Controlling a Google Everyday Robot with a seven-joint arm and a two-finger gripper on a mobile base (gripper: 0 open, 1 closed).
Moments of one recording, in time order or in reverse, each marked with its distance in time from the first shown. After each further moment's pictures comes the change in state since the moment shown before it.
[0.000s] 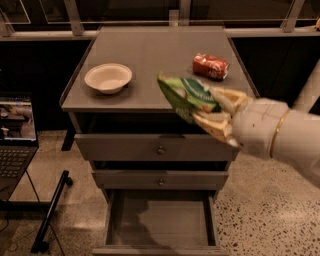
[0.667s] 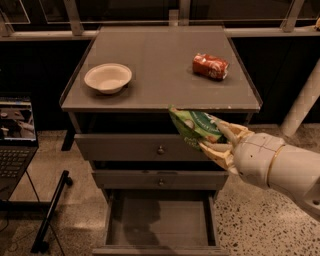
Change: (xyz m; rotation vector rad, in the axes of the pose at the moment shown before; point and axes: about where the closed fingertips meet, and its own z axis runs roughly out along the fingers) arm 0.082 0.025 -0.010 0.034 0.133 0.100
